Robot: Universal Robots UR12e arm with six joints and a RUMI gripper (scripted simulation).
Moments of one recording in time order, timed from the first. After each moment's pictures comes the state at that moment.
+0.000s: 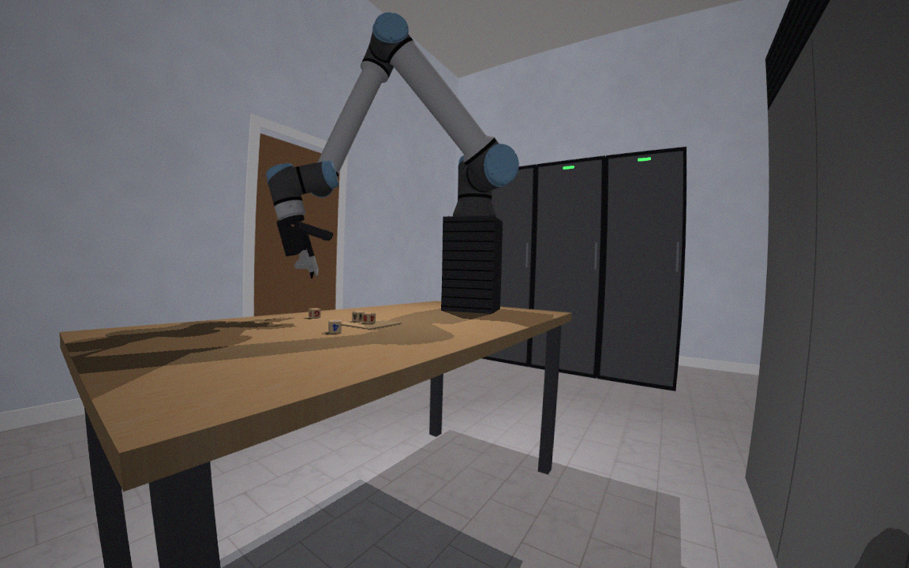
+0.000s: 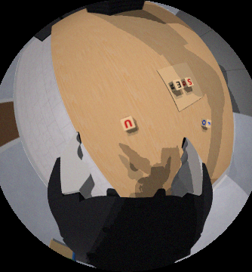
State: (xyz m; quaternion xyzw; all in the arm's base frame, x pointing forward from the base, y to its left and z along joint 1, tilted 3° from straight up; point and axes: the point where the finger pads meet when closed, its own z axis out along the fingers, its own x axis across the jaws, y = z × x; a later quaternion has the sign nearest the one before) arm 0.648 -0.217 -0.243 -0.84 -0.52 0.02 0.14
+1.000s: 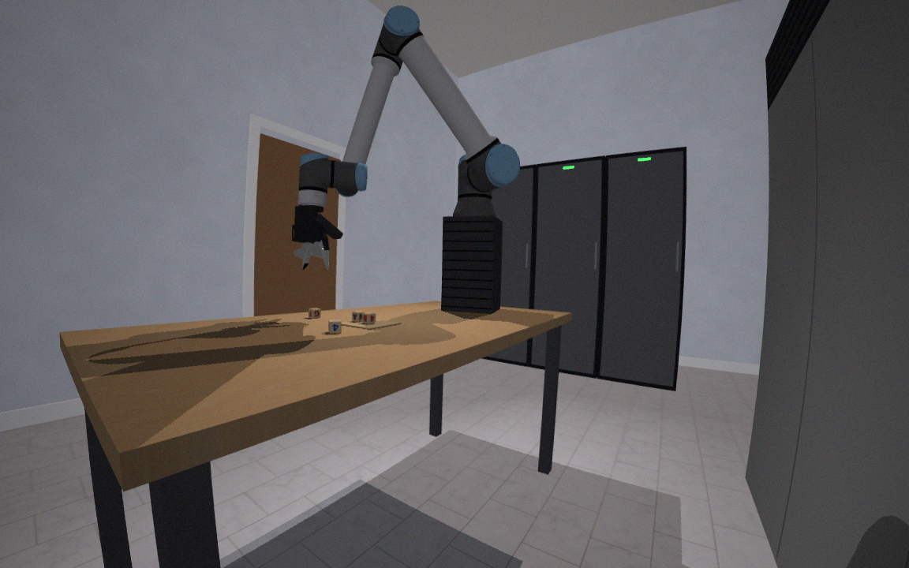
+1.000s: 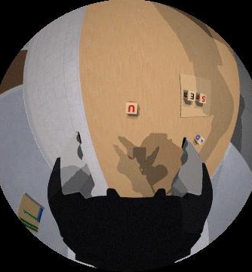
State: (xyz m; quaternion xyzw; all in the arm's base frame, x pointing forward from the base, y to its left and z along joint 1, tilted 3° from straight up) arm 0.648 -0.217 -0.220 -0.74 -0.68 -0.02 -0.01
